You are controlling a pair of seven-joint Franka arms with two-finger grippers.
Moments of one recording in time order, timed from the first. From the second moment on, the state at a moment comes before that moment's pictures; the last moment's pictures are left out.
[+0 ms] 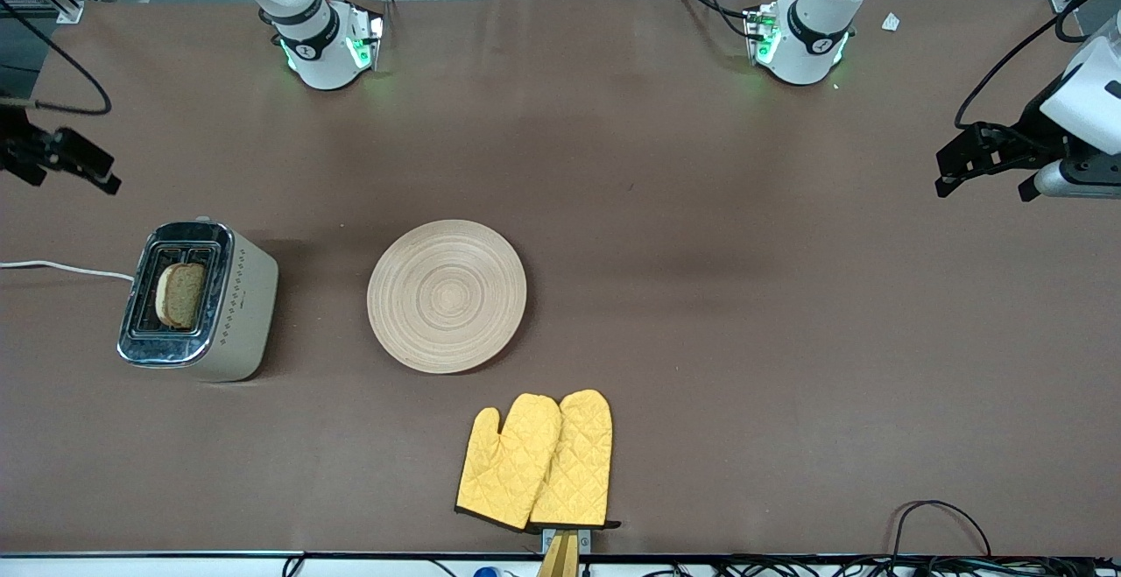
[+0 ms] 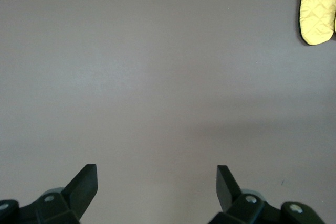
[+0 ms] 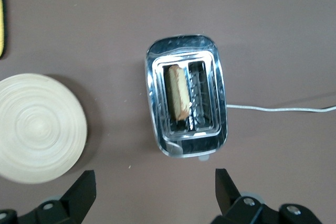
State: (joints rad) left arm 0.01 -0.02 -0.11 -1.59 0.00 1.66 -0.03; right arm 0.28 -0.07 -0.36 -1.75 -0.05 1.74 0.08
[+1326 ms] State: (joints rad) left arm 0.01 -0.02 -0.11 -1.58 0.00 1.65 -0.03; right arm 0.17 0.32 -0.36 -1.78 0.13 1.98 -0.09
